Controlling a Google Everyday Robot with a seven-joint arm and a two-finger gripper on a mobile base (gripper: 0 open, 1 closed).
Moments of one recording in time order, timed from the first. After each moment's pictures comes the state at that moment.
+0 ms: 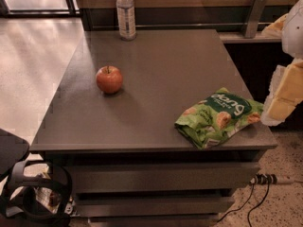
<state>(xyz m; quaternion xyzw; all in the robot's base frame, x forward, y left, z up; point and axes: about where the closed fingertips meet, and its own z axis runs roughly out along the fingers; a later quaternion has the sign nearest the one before) 0.438 -0.213 0.991 -0.60 0.78 -0.05 0.18</state>
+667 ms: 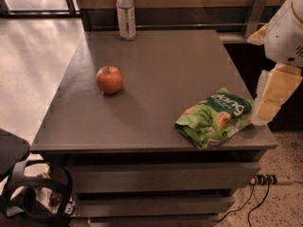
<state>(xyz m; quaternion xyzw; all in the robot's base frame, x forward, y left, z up) 0.459 -0.203 0.965 -0.63 0.76 -0.04 0.16</state>
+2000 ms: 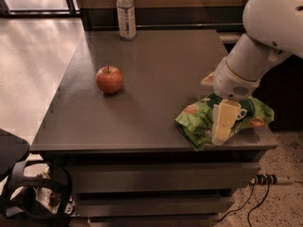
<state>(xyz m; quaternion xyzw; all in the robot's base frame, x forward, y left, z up) 0.502 -0.156 0.830 -0.68 0.72 0.07 0.13</state>
